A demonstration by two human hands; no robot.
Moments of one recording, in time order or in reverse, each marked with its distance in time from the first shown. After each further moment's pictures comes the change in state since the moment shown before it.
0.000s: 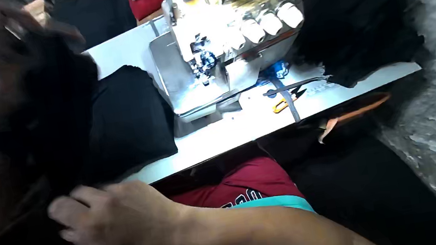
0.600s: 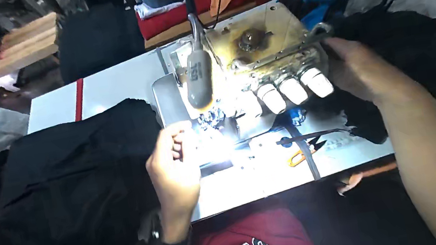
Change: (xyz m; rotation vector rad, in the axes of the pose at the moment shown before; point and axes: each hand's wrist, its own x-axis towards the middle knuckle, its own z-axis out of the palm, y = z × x) left_hand -0.029 0.083 0.249 -0.027 0.509 -0.245; right_hand -0.067 0.234 -0.361 -0.419 0.258 0.639
